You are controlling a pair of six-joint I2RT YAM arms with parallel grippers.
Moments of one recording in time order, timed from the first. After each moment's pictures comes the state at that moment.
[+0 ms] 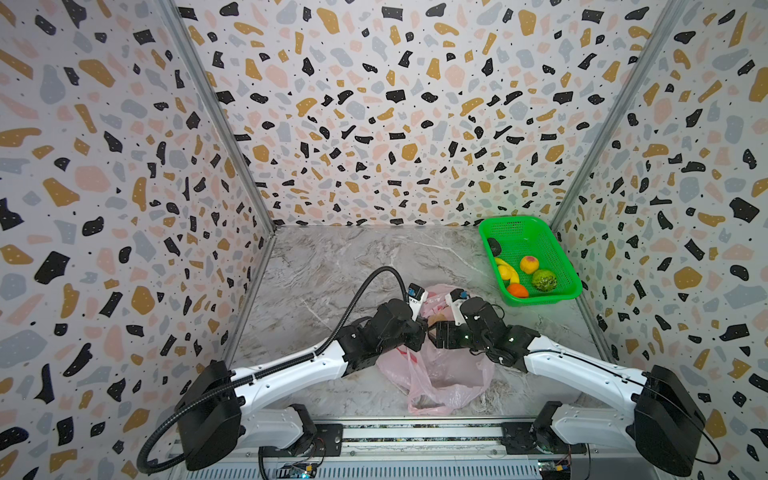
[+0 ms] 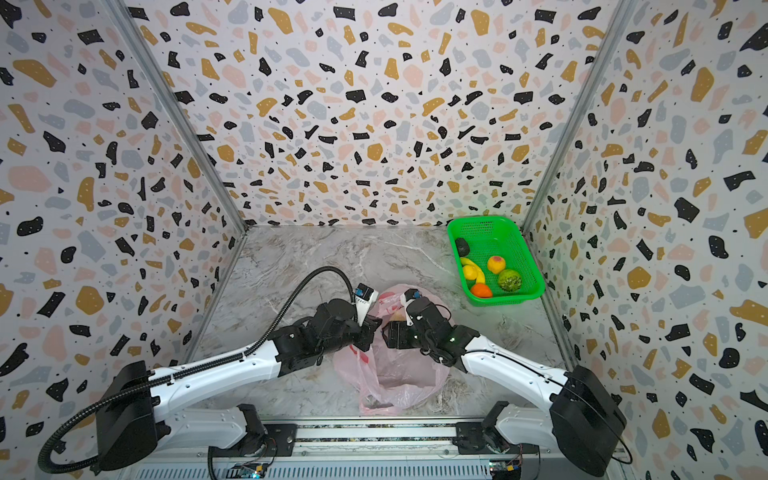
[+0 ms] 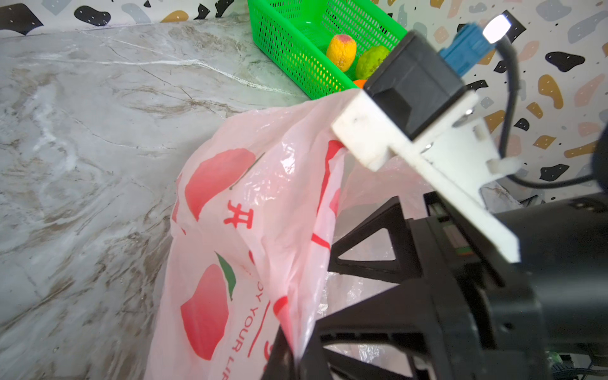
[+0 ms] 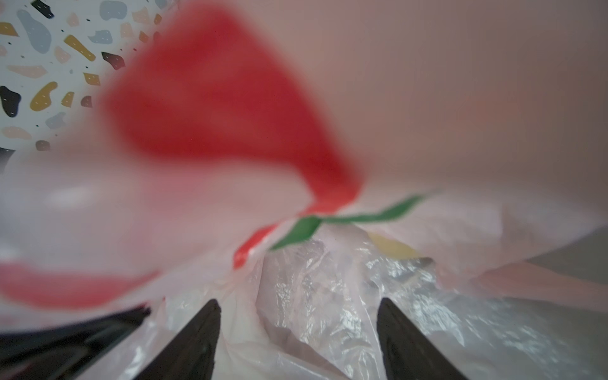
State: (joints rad) left arm -0.96 1.26 0.82 -0.12 -0.06 -0.37; right arm 0.81 1.23 0.68 -0.14 -0.14 0.68
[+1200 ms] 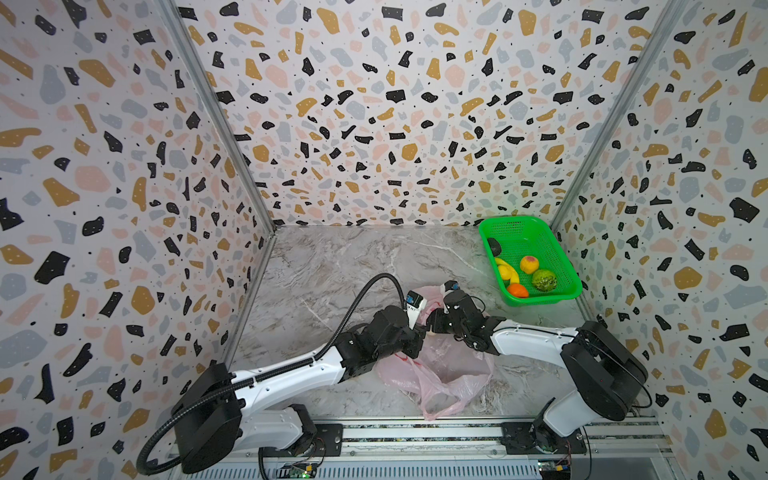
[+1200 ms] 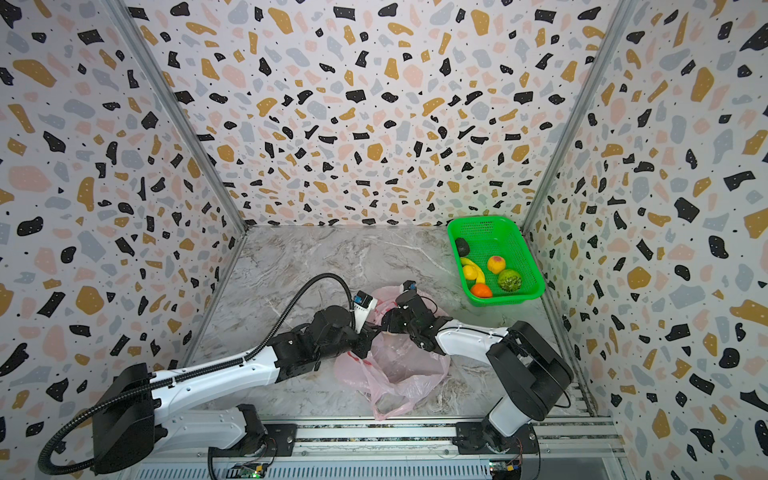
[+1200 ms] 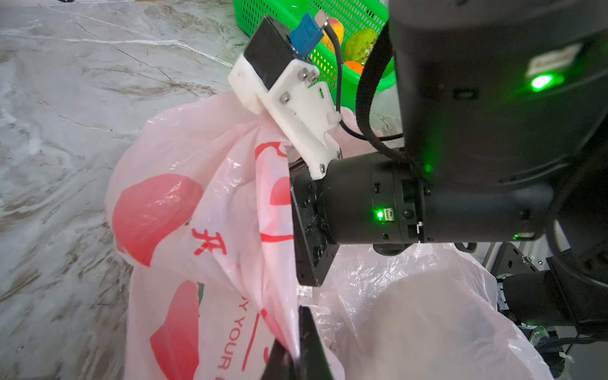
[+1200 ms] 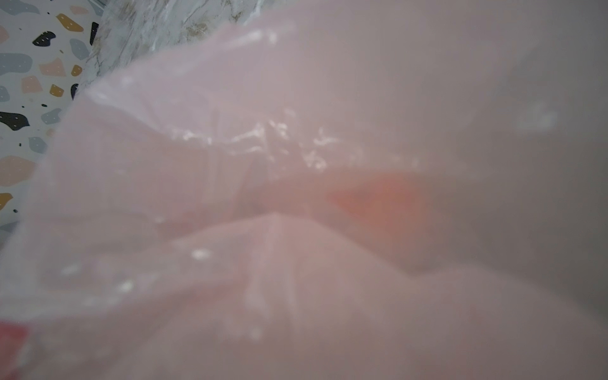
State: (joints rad) left arm -0.96 1.23 0.73 -0.06 0.00 -0.37; right arm 0.76 1.57 0.75 0.09 0.03 0.67
